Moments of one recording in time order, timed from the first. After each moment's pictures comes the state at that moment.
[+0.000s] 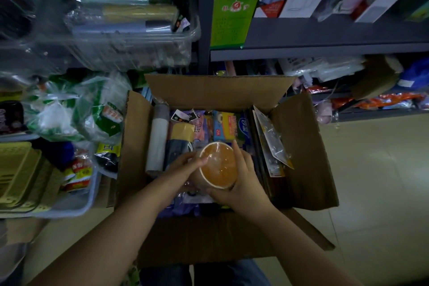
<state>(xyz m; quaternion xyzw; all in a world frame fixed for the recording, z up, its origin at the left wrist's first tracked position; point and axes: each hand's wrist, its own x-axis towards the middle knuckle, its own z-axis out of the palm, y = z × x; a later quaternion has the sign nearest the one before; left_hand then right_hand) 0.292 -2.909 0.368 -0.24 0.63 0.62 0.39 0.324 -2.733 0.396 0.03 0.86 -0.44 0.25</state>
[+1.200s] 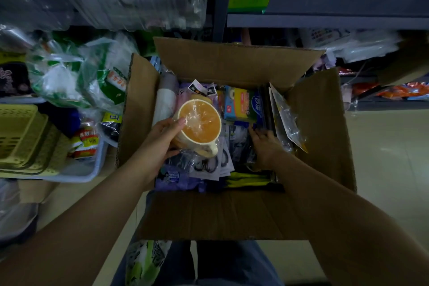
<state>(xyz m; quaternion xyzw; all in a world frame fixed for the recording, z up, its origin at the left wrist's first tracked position) 0.299 -2.945 0.350 -0.30 0.62 0.68 0.23 0.262 -2.670 0.273 -0.11 0.92 0.02 0.39</state>
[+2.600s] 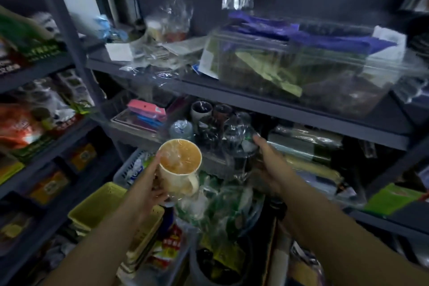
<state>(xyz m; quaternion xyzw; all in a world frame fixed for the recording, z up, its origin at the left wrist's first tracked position) 0.263 -3.264 0.532 -0.41 0.48 0.77 -0.10 0.110 -3.055 0.563 0.01 0.69 -0.67 0.28</state>
